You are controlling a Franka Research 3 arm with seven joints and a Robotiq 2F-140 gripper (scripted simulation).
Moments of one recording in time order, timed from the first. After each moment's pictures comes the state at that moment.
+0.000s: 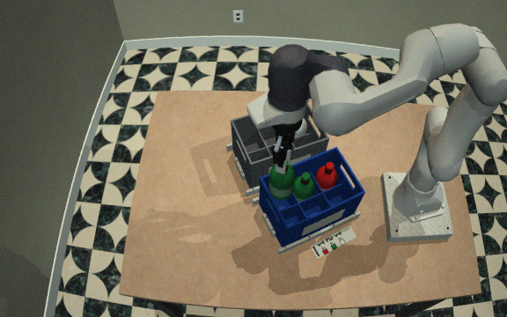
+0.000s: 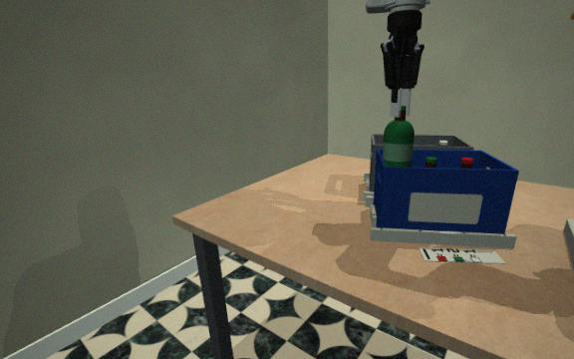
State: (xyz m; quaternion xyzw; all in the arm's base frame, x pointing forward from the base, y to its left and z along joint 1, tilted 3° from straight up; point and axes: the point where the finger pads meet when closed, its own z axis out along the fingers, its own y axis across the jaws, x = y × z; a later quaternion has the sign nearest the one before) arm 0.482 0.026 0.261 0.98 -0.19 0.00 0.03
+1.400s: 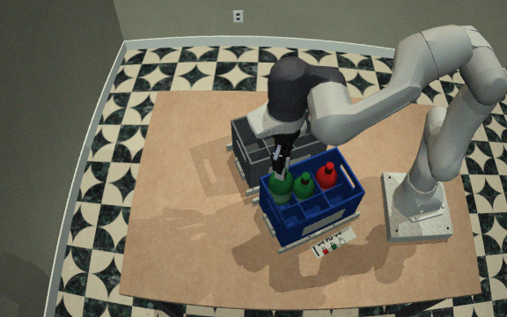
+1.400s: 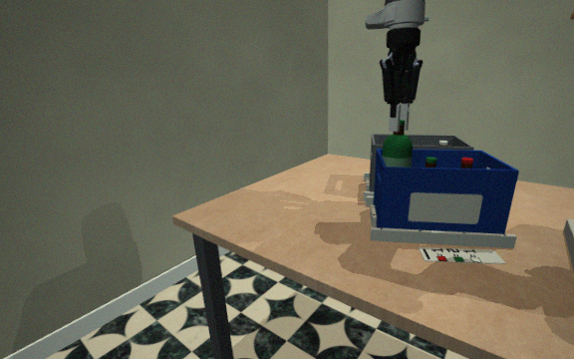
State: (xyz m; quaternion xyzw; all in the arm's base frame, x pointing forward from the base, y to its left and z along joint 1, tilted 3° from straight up) arm 0.483 0.023 0.226 0.98 -0.19 0.00 0.03
